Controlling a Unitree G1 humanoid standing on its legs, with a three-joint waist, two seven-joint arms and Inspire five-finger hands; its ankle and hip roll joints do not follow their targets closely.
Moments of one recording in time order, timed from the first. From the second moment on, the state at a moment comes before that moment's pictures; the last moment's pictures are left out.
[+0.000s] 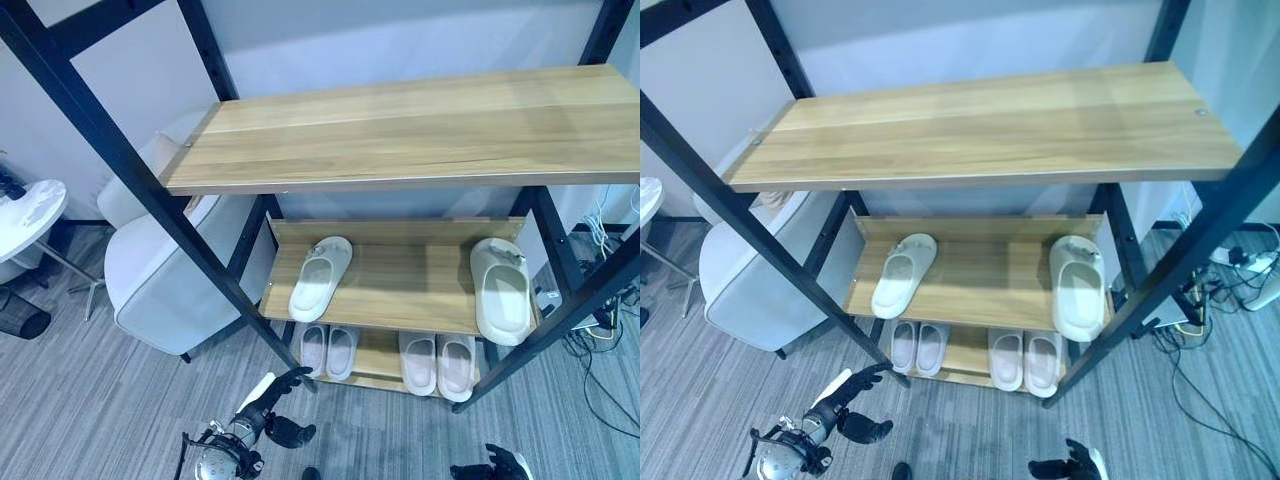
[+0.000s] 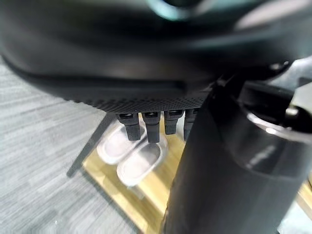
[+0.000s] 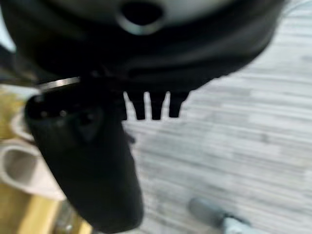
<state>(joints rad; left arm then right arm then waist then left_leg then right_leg) 0.19 0.47 -0.49 0.28 0.04 -0.21 -0.02 -0.04 -0.35 0.17 1.28 0.16 -0.12 -0.23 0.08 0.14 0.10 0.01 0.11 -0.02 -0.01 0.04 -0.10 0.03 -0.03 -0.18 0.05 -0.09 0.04</state>
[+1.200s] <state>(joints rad) -0.37 0.47 -0.53 0.17 0.31 -0.21 0.28 0.01 -0.26 0.23 1.28 0.09 -0.10 -0.26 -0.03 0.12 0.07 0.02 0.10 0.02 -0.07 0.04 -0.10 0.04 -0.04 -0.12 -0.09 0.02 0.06</state>
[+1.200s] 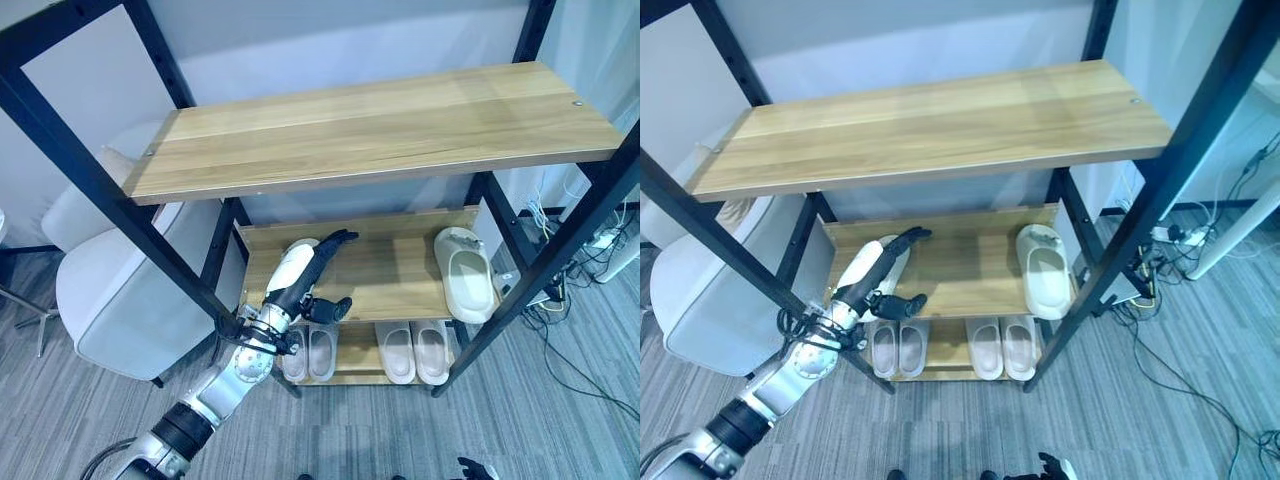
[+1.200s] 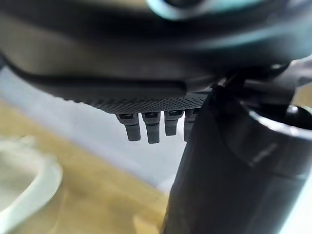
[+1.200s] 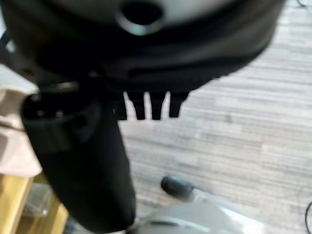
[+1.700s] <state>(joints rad) -0.52 0.58 -0.53 0.34 0.44 -0.21 0.43 0.00 -0.26 0.25 1.29 0.09 -0.10 -0.26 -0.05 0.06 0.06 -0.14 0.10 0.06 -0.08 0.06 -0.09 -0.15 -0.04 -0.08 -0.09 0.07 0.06</state>
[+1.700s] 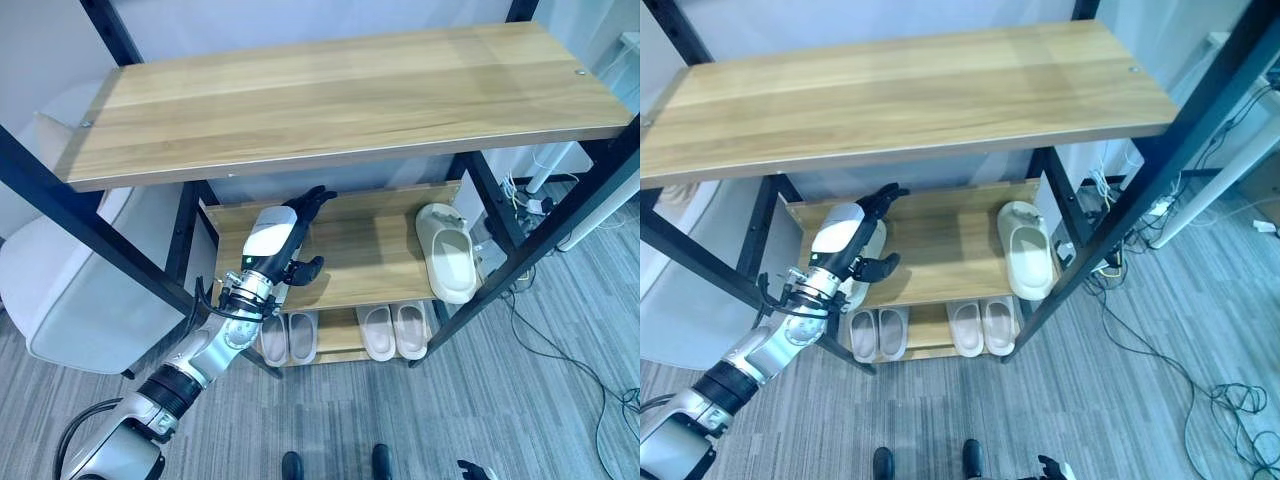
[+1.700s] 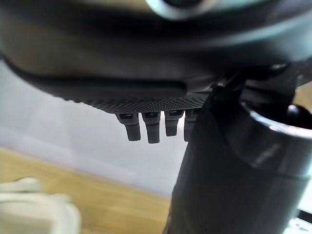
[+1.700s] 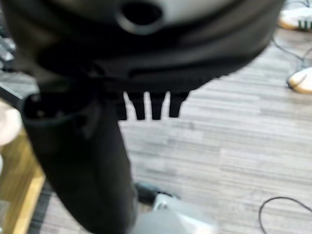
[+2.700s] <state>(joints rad) -0.52 0.60 -0.46 0.40 0.51 -0.12 0.50 -0.03 -0.24 0.28 1.28 0.06 -0.12 -0.27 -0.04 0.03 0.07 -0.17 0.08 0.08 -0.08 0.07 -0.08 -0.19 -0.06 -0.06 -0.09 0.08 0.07</state>
